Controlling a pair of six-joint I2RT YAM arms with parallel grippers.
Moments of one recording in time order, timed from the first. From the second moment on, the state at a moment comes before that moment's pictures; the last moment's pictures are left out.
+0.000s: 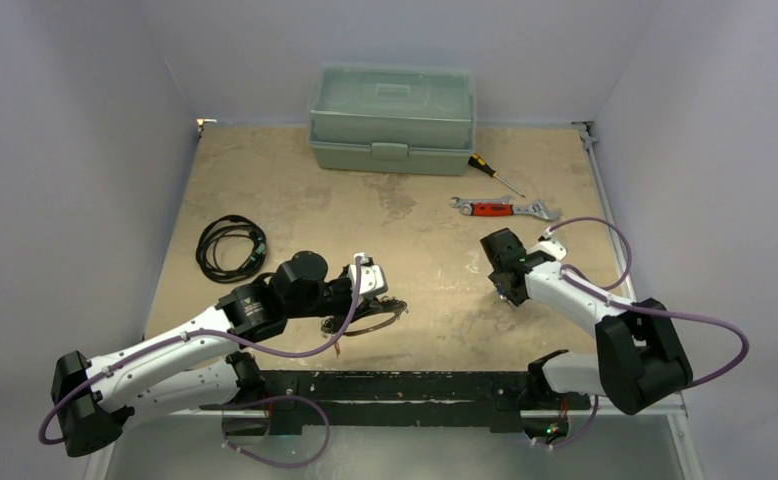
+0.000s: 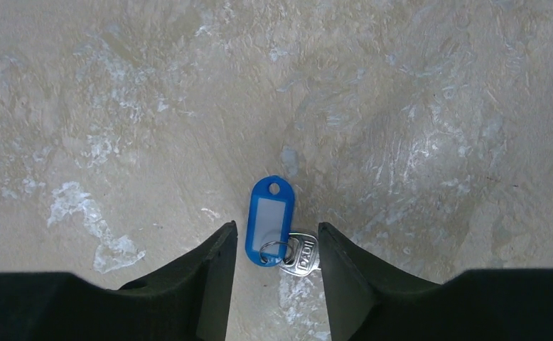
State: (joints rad) left arm -0.97 0.87 0.68 -0.27 0.28 0.13; right arm 0.40 1.29 0.63 -0.59 0.59 1.23
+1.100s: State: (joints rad) left arm -0.97 0.87 0.68 -0.27 0.27 0.13; right arm 0.41 1.31 0.58 -0.37 0.44 1.08
